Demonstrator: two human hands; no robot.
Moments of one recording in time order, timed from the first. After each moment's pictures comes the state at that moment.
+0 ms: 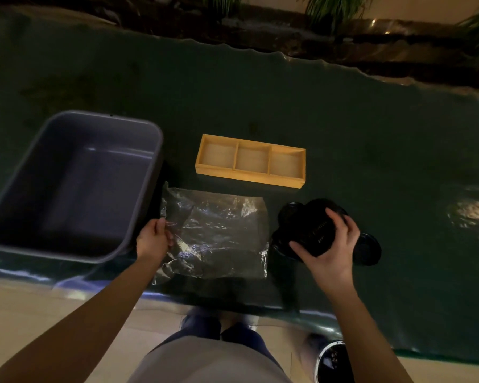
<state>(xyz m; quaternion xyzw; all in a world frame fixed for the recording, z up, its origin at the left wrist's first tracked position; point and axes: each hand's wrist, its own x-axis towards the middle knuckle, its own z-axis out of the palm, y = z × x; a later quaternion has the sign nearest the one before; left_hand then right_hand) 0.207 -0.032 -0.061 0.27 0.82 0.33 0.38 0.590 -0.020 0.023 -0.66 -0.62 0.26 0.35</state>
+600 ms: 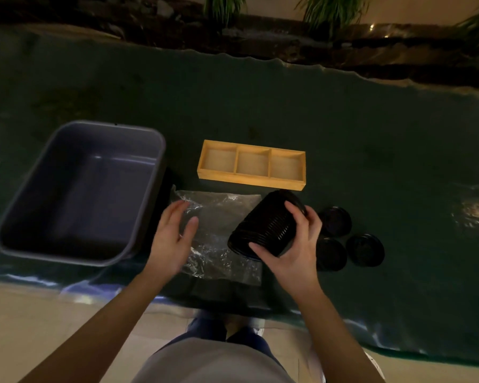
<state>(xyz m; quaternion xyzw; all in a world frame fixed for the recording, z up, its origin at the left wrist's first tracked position) 0.250 -0.042 0.033 0.52 0.72 0.32 0.32 0.515 -0.034 0.055 -0.57 -0.66 0.32 0.38</state>
